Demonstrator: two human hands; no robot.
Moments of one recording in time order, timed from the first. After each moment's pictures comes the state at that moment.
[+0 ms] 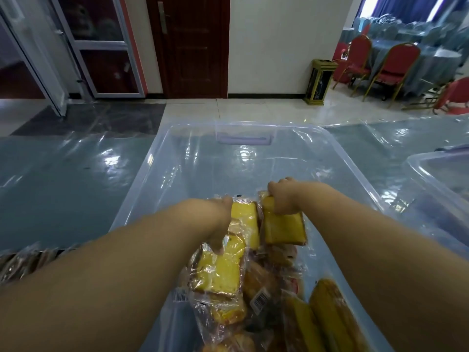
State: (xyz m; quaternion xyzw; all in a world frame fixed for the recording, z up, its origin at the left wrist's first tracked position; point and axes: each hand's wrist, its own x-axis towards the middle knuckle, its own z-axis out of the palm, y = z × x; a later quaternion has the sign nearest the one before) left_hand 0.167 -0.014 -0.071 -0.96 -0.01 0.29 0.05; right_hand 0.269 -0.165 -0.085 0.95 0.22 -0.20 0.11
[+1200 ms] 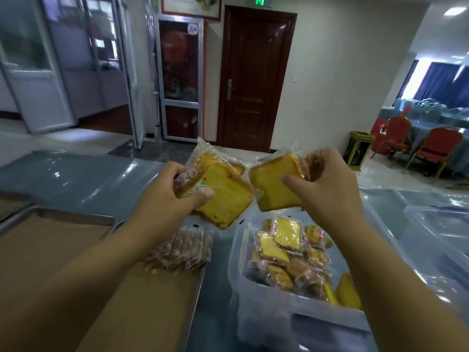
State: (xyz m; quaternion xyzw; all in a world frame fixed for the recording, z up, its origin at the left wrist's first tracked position) left_hand -0.145 0.099 0.060 -0.81 -0.13 -0.28 -0.49; right_hand -0.026 -0.120 0.099 0.83 0.26 0.22 -0.45
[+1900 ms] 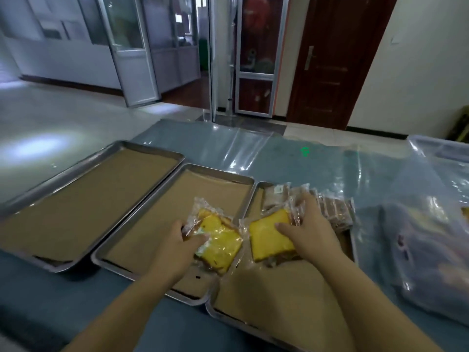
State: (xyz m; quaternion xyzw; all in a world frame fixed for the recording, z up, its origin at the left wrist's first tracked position) left_hand -0.441 0.328 -0.086 -0.71 -0.38 -0.19 -0.57; right_hand -0.247 0.147 -0.062 0.87 0.28 -0.07 -0.41
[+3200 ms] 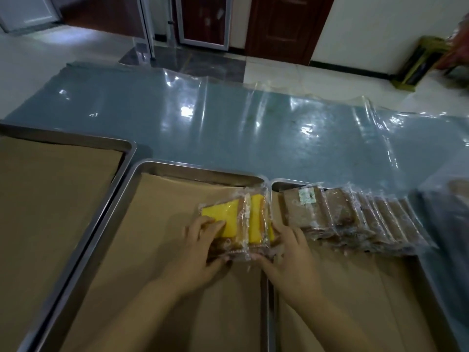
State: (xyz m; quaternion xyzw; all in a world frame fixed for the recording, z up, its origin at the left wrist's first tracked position) left_hand -0.257 0.540 -0.242 -0.94 -0.09 -0.06 -0.33; right_hand -0.174 0.341 -0.202 0.91 0.24 -0.03 -0.34
